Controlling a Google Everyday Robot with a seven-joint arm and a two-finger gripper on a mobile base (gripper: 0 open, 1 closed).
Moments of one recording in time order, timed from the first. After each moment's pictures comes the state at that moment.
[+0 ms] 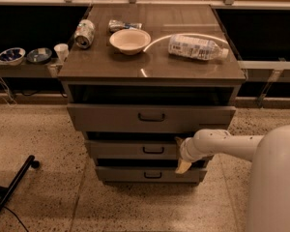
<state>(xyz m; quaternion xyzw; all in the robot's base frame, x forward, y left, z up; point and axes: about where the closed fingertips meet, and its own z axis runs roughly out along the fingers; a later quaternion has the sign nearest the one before) 0.625 -0.156 0.411 -0.69 0.69 0.00 0.24</state>
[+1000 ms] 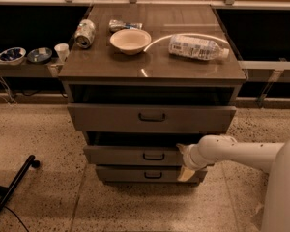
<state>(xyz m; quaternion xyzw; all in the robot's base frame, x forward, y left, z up) 0.585 -0.162 0.414 -0.69 0.68 0.02 0.24</state>
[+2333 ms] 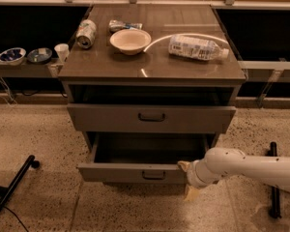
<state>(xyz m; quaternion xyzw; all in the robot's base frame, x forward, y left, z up) 0.499 -0.161 0.411 -0.71 0.67 0.08 0.20</state>
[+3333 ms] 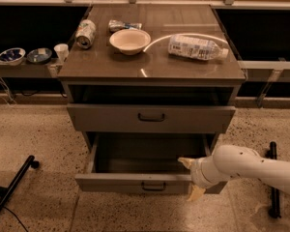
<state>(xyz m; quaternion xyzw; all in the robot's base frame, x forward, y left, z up) 0.478 -0.157 0.475 -0.72 0.65 0.07 0.23</state>
